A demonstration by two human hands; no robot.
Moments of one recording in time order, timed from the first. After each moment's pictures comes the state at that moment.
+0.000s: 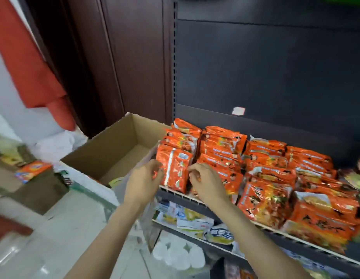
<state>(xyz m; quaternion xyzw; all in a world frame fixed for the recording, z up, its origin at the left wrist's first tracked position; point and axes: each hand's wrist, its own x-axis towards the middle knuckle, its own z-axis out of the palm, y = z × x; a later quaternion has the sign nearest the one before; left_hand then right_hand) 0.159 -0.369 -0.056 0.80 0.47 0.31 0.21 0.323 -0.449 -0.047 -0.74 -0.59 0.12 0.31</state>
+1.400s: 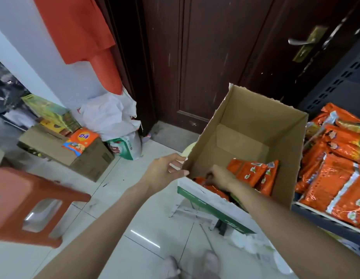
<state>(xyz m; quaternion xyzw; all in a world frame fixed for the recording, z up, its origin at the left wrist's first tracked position) -0.149 -0.037 -0.145 0.76 0.45 0.09 0.46 0.057 -0.089 -0.205 -0.74 -0.55 0.38 0.02</state>
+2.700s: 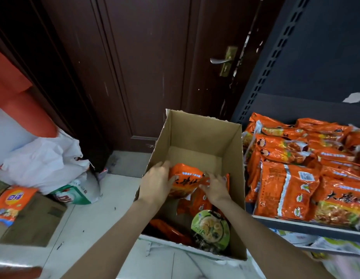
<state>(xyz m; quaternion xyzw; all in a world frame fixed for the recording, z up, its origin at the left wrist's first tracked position) 0.005 -0.015 -0.138 0.88 0.39 0.12 0.22 0.158 -0.120 -0.202 -0.89 -0.31 0.28 0.20</state>
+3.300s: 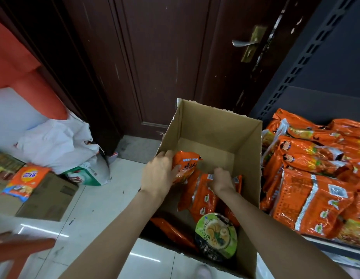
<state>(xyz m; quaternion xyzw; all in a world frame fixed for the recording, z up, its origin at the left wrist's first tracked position) 0.021 0.004 -0.137 0.87 0.45 0.07 0.18 0.180 -0.080 -0.221 -0.91 -0.33 0.25 0.08</state>
